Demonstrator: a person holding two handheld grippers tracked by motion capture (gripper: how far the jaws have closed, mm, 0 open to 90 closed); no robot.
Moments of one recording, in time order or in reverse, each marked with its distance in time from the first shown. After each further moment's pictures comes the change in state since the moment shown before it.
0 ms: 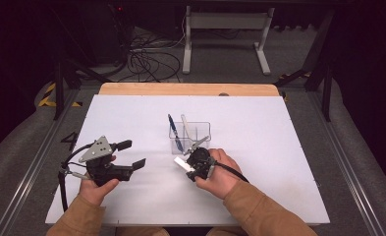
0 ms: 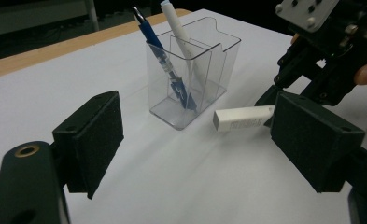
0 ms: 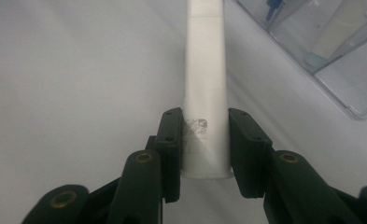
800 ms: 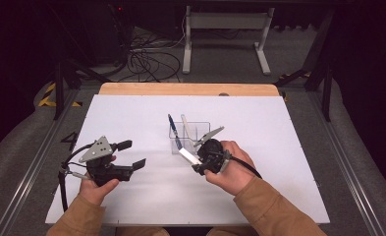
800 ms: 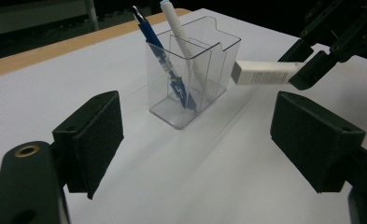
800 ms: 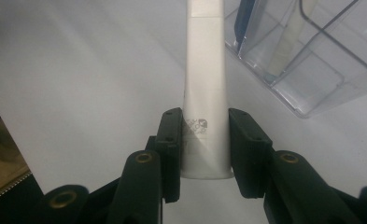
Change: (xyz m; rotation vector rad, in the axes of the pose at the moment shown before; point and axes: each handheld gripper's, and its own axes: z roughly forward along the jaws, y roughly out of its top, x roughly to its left) left arm 0.000 0.000 0.000 0.002 0.001 0.006; right arm -0.008 0.001 -0.051 -0.083 0.014 0.022
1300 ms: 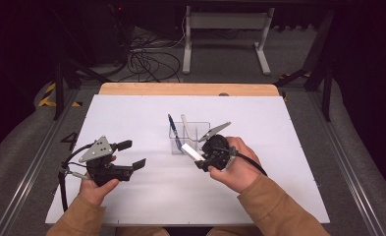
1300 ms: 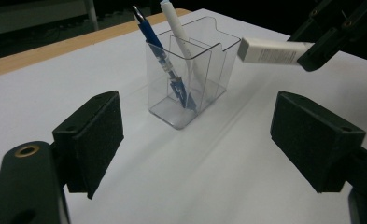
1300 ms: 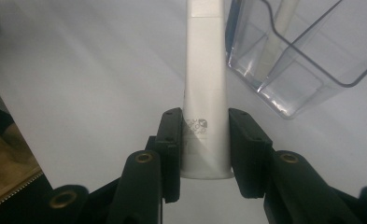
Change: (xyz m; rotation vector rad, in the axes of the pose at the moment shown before) left arm 0.000 0.000 0.000 -0.002 -0.001 -0.002; right arm -0.006 0.003 -0.020 -0.028 0.001 0.016
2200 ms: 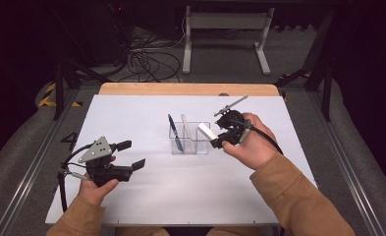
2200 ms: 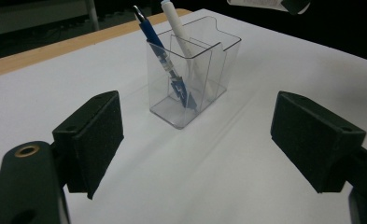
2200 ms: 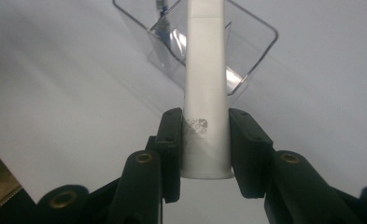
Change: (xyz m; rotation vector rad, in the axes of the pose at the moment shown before) left arm 0.000 -0.001 -0.001 0.000 0.002 0.001; right arm -0.047 0.026 -0.035 0.039 -0.073 0.112
